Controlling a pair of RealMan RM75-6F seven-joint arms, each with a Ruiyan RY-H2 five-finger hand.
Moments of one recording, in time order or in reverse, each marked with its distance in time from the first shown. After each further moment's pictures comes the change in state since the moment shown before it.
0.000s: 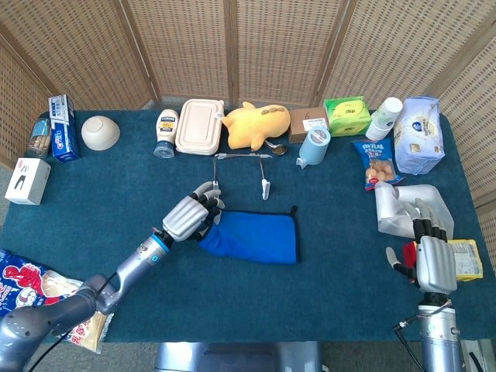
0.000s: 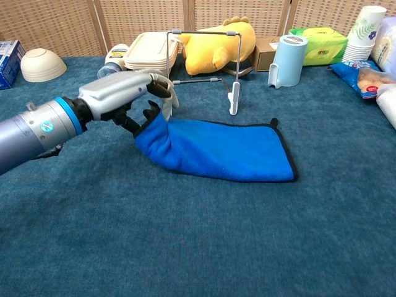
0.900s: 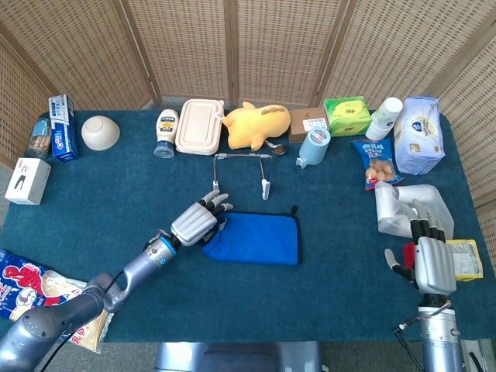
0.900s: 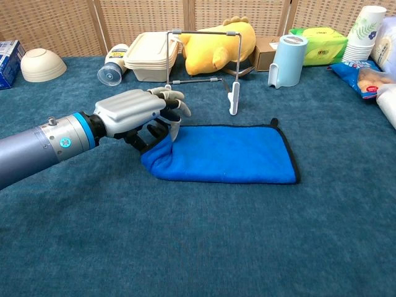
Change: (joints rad) left arm -0.027 -0.089 0.031 0.147 0.046 -0.070 0.067; right arm 0.004 0.020 -0.017 -0.027 -0.009 0.003 -0.023
